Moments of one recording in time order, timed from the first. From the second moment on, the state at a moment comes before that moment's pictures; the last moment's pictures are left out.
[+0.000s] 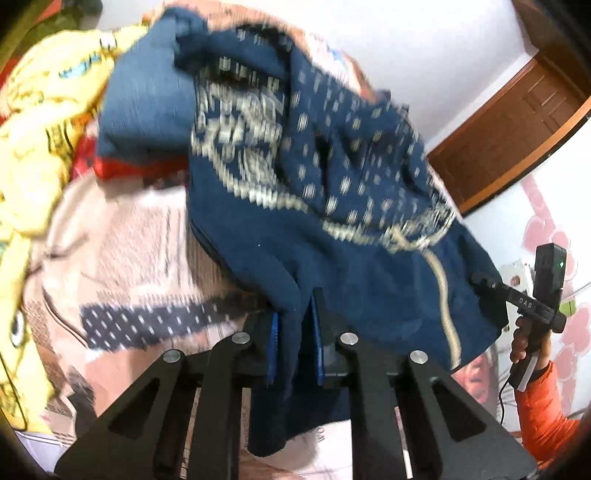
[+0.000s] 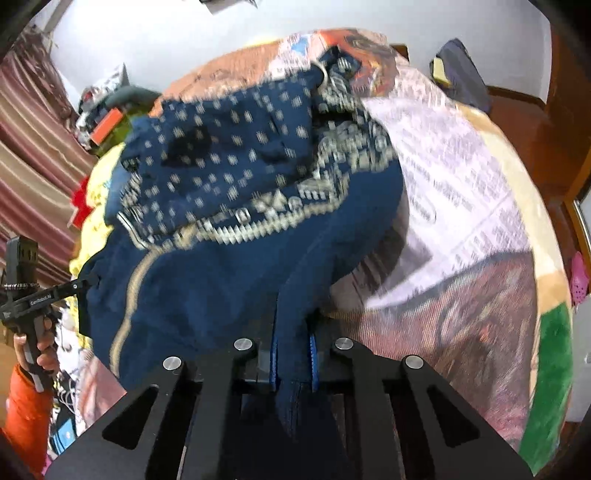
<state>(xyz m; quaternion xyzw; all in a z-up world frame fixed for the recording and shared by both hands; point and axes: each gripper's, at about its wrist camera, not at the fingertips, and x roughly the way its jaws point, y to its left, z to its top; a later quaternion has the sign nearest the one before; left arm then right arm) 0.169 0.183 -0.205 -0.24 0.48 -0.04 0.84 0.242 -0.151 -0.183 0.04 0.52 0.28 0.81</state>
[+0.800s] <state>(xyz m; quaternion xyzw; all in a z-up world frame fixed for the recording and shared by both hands) 0.319 0.276 -0.108 -0.26 0.32 0.07 0.91 0.412 -0.097 -0.097 0.07 0.39 0.26 0.88</state>
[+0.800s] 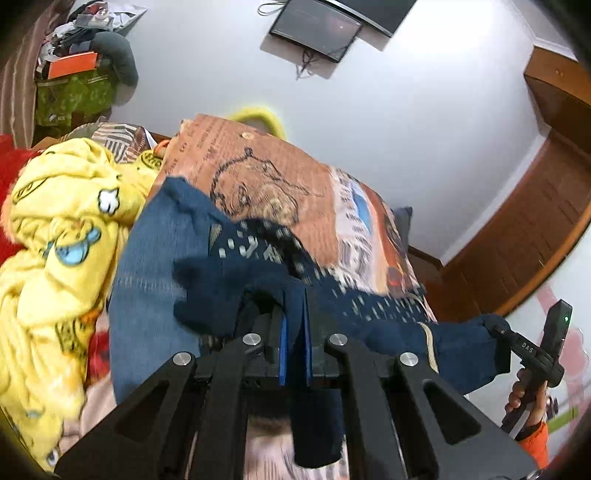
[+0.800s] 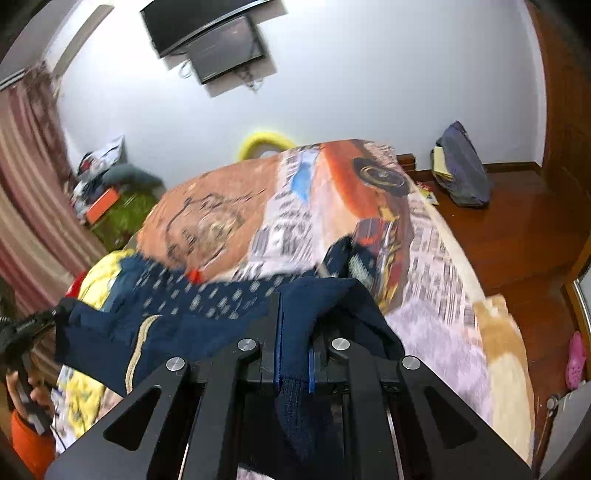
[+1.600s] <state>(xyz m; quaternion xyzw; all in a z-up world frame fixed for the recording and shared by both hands) 0.353 0.274 -0.167 -0.17 0.44 0.12 0.88 0.444 -0.132 -0.156 0.10 0.49 0.23 0.83</state>
